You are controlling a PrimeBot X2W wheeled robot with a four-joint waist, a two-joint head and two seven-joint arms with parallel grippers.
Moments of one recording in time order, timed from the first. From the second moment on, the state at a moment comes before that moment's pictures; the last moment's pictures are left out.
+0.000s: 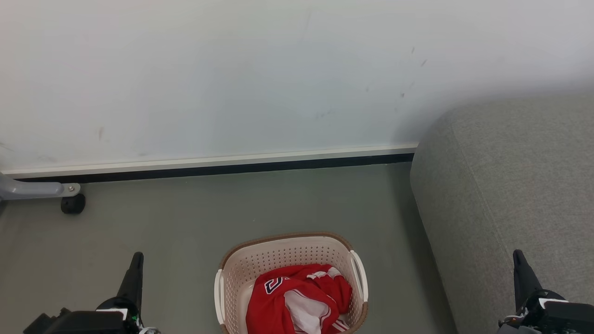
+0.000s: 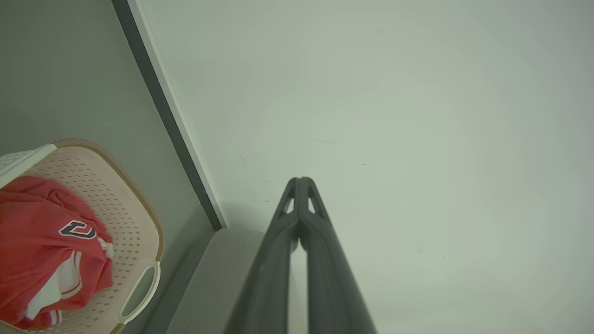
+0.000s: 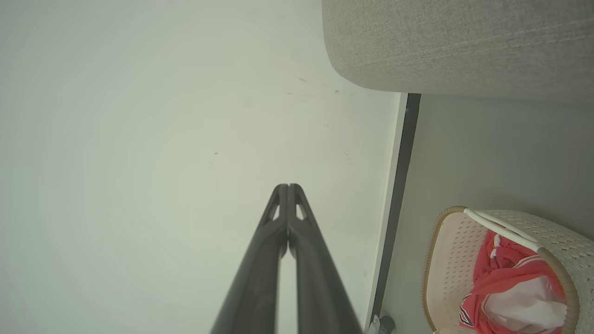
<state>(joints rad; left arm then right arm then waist) -0.08 0.04 0.09 0.29 -1.60 -0.12 0.11 -0.09 -0.04 -0.13 0.30 1.60 0.12 0.11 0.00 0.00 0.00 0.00</state>
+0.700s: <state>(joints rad) -0.08 0.04 0.09 0.29 -1.60 -0.12 0.11 -0.09 -0.04 -0.13 0.30 1.60 0.12 0.11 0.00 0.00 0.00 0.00</state>
